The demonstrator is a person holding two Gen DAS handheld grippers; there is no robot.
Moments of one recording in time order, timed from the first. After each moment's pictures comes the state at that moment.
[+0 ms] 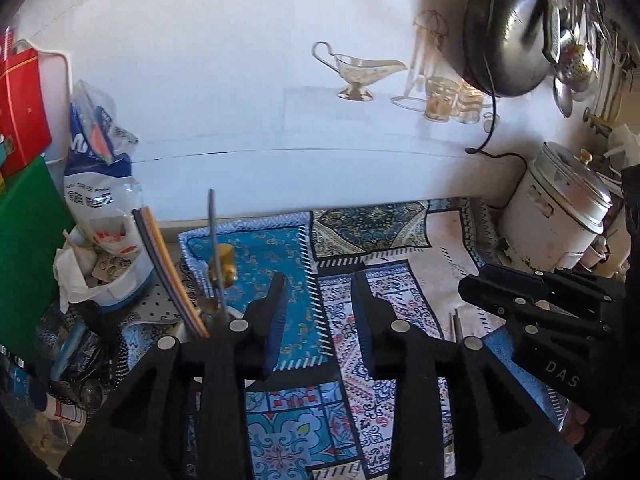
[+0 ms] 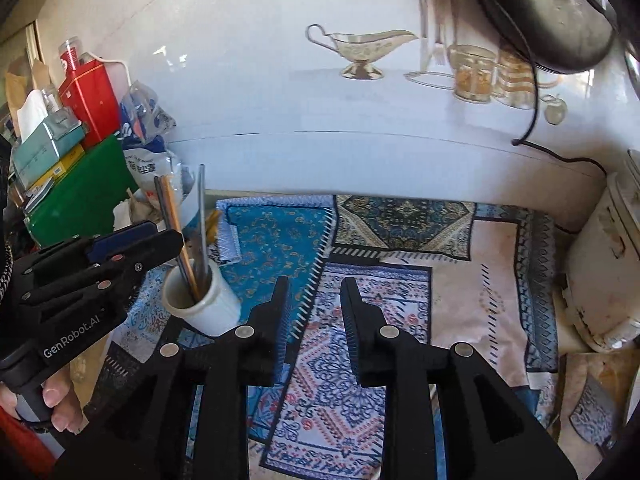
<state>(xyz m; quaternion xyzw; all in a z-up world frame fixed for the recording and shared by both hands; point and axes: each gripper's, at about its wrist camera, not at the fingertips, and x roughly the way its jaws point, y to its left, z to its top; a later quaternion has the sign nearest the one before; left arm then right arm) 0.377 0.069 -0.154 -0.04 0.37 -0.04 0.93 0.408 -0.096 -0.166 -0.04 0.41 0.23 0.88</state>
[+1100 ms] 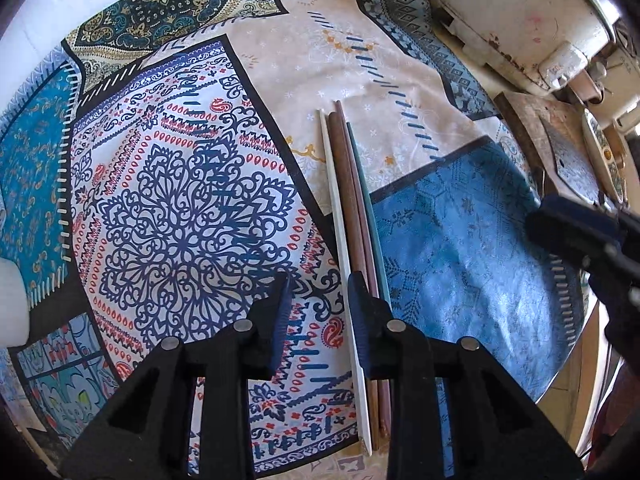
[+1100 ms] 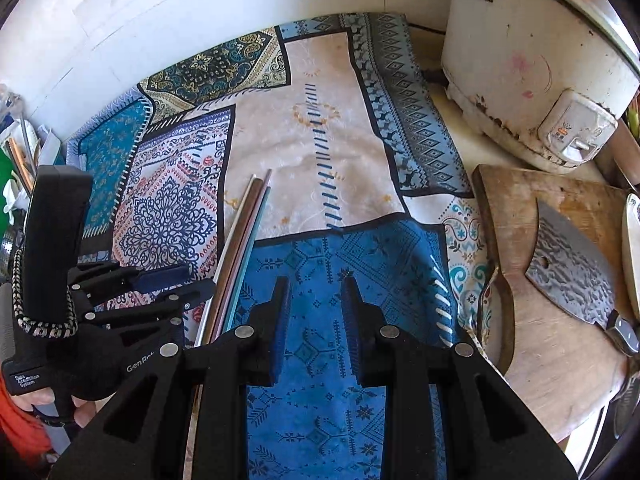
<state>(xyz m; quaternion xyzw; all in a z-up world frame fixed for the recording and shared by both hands) 0.415 -0.122 -0.346 0.03 0.62 -0.16 0.77 0.402 -0.263 -0.285 0.01 0.56 0.09 0.82</state>
